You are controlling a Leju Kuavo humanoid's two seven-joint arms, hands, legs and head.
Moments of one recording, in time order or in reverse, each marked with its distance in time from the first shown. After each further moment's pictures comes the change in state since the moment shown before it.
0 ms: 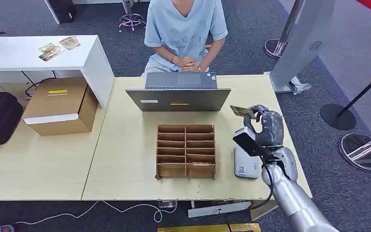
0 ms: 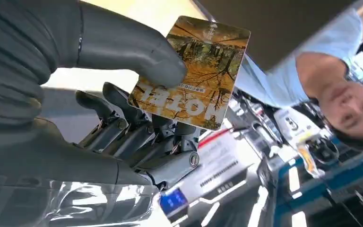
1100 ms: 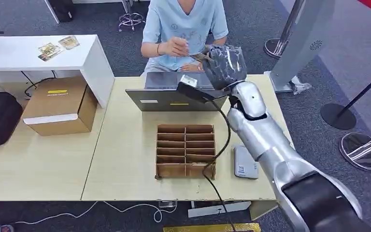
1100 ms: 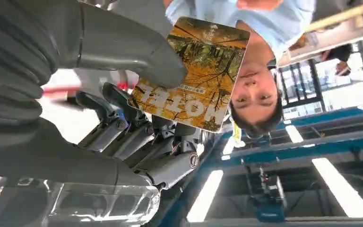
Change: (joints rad) left arm -0.039 -0.017 0.076 0.000 0.038 -0.031 0.011; right arm -0.504 0.237 0.180 0.291 0.557 0.111 0.330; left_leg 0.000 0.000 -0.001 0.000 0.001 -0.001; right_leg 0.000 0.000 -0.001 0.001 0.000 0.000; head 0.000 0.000
